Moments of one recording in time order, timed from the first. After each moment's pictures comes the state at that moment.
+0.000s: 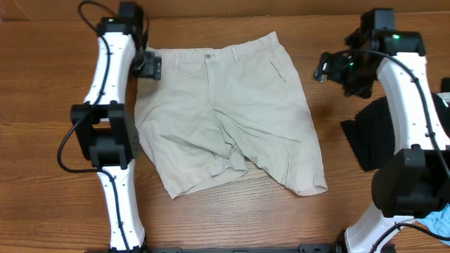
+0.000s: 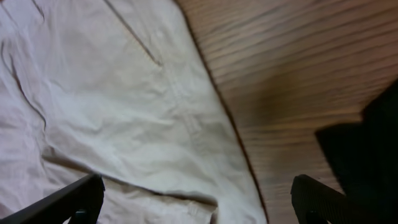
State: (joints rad) left arm 0.01 2.44 2.29 -1.32 -0.15 0.00; right arm -0.03 1.90 1.78 -1.21 -0.22 0.25
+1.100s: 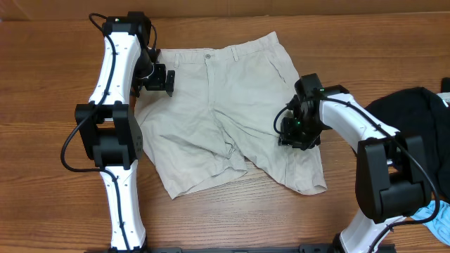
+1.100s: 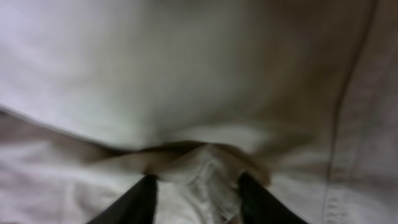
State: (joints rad) left arm -0.02 2.44 2.29 -1.50 0.05 -0.03; right arm 0.21 1.90 1.19 -0.90 -0.26 0.25
